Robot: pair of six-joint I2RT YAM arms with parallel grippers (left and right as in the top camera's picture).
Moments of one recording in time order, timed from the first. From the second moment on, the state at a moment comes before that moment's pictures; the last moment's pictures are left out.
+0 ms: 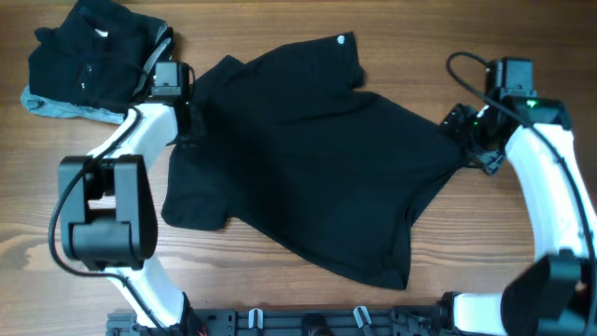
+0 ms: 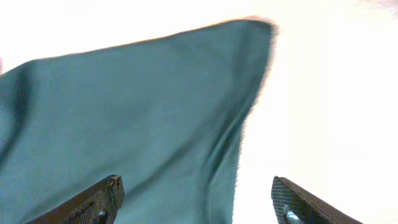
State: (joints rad) left arm -0.01 1.94 1.22 -0.52 -0.17 -0.27; right arm -0.14 1.59 1.24 -1.01 -0.01 0.57
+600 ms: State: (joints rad) left arm 0.02 1.57 1.22 -0.61 0.00 -0.31; right arm -0.29 1.95 1.24 -0.66 -0.05 0.44
